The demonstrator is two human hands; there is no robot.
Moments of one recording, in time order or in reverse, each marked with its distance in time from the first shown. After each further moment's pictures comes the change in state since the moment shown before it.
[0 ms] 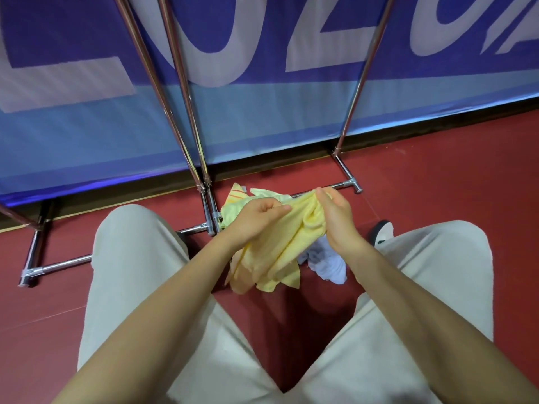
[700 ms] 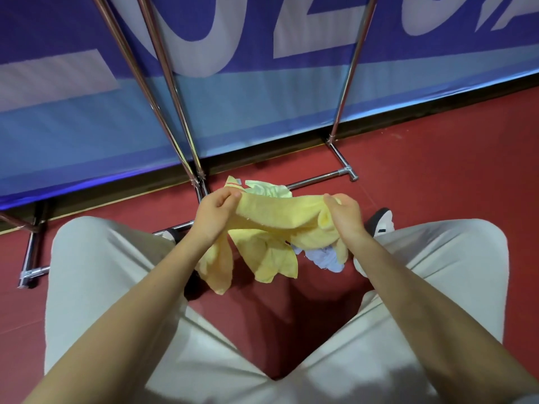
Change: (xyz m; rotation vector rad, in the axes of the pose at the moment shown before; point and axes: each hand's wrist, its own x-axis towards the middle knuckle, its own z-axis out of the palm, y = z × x) left_hand -0.013 -0.027 -0.033 0.050 0.303 0.080; right_hand 0.020 0.033 -0.045 -0.393 0.173 0.096
